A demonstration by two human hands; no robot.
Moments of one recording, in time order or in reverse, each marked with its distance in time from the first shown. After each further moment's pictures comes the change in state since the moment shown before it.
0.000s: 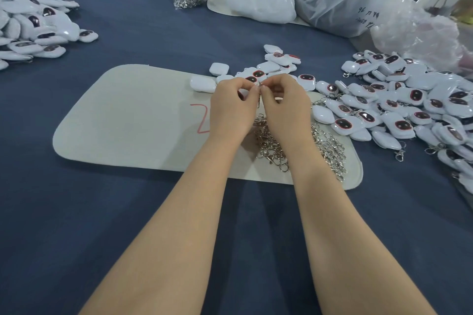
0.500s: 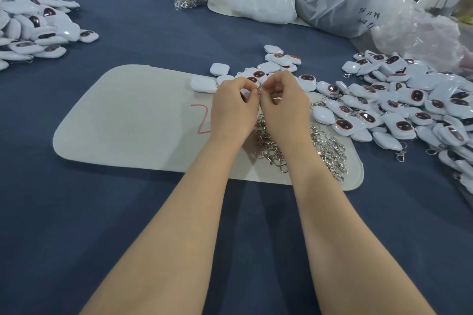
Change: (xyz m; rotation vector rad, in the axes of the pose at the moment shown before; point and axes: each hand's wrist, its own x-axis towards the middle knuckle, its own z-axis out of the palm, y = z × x) left_hand 0.000 -0.001 0.001 0.100 -0.014 0.015; right_hand -0.001 -0.001 0.002 -0.011 0.030 -0.035
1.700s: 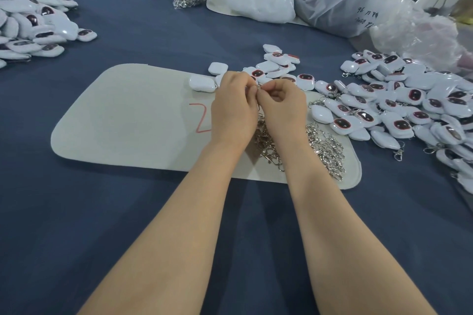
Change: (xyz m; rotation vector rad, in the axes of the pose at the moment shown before) left_hand -0.004 -0.001 0.005 0.083 0.097 0.189; right_hand 0.002 0.005 0.006 0.216 0.041 0.190
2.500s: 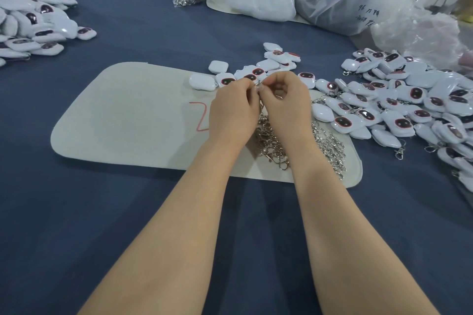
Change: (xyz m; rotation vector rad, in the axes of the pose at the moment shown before) left_hand -0.001 0.002 -0.004 0.133 -0.073 -0.043; right_hand 0.002 -0.002 -0.008 -0.038 -0.061 -0.123
